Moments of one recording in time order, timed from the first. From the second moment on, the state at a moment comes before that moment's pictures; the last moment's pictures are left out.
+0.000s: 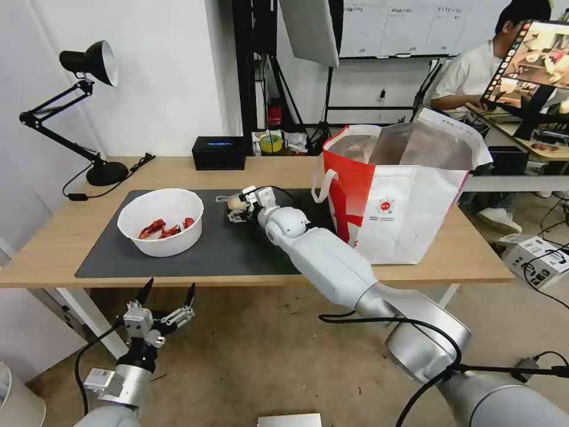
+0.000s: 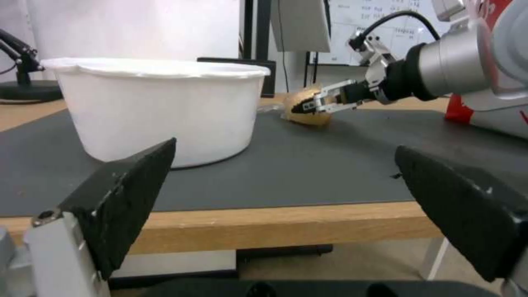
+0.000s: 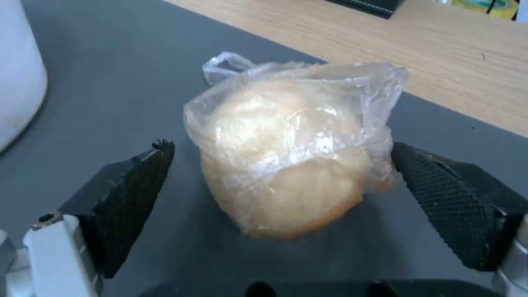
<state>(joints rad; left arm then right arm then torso) 1.67 -1.23 -0.64 -1.99 -0.39 -0.28 0.11 -0.19 1.57 -0.37 0.88 0.58 -0.37 0.05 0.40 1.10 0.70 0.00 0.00</state>
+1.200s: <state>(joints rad) 1.69 -1.24 -0.63 -2.01 -0.38 -0.29 0.11 -0.20 1.57 -0.35 0.89 0.59 -0.37 0.08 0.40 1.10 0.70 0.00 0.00</state>
